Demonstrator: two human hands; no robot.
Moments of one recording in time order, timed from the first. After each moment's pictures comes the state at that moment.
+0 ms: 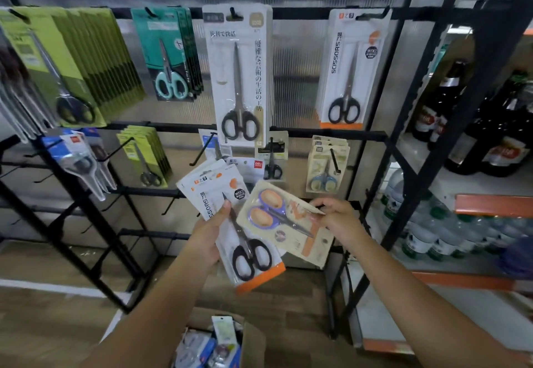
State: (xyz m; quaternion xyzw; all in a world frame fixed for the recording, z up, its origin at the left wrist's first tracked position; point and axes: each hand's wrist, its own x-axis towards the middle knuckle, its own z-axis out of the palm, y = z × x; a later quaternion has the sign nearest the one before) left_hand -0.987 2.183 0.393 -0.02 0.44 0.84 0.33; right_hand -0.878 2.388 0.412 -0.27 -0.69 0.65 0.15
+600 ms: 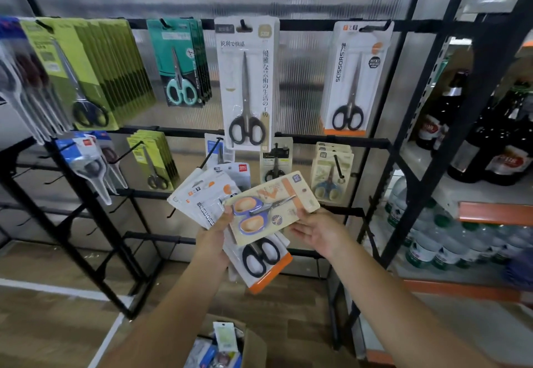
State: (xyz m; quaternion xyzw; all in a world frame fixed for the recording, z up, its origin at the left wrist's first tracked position) left_hand -0.974 2.185 0.393 -0.02 0.47 0.86 0.21; right_hand -0.896 2.365 0.400 -0.28 -0.47 0.83 0.08
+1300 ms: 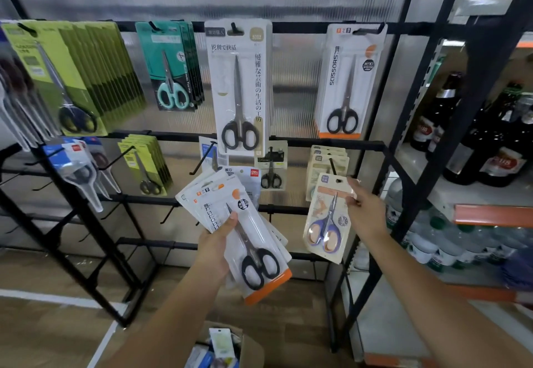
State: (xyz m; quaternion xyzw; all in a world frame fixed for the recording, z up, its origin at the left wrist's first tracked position) left_hand -0.980 2.196 0.385 -0.02 0.47 0.85 0.24; right_hand -0.877 2.450 0.397 -0.32 -0.80 0.38 0.33
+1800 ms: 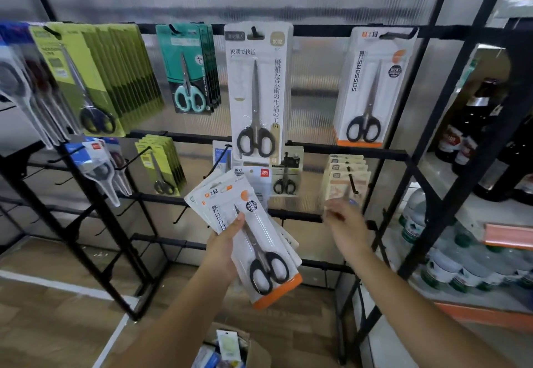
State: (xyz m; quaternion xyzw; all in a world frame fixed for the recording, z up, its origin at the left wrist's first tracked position) left_hand -0.992 2.197 0.390 -0.05 0.47 0.85 0.25; right_hand -0.909 2.394 0.398 -0.28 -0.78 0.48 0.29
